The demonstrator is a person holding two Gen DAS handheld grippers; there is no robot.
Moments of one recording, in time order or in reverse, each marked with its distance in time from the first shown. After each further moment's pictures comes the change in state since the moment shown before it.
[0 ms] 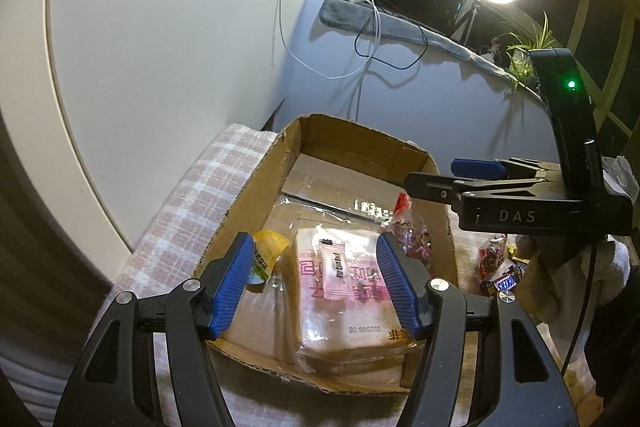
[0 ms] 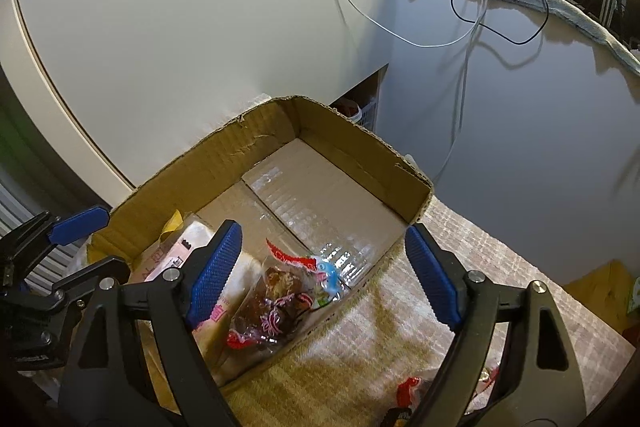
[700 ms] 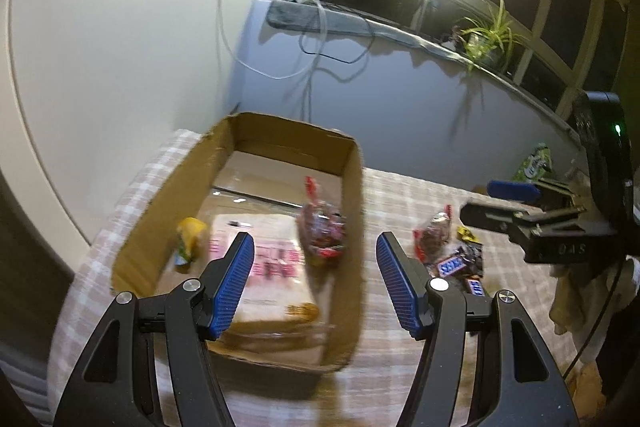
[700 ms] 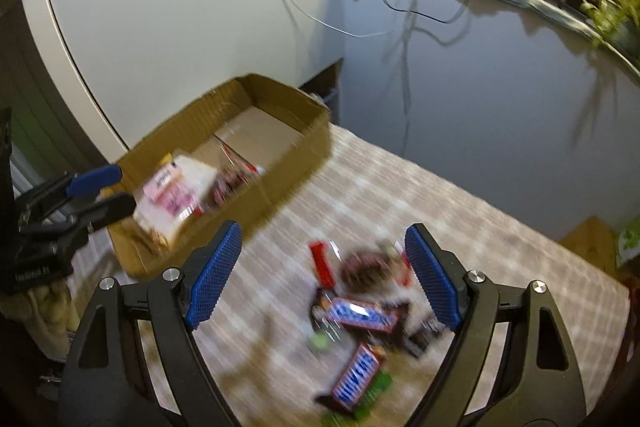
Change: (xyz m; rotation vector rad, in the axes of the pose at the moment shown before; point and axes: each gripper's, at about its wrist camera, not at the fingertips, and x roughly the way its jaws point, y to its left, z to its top) left arm -0.015 -0.058 -0.015 0.084 -0.001 -0.090; right arm -0.098 -0.057 -0.084 0.079 -0.027 -0.062
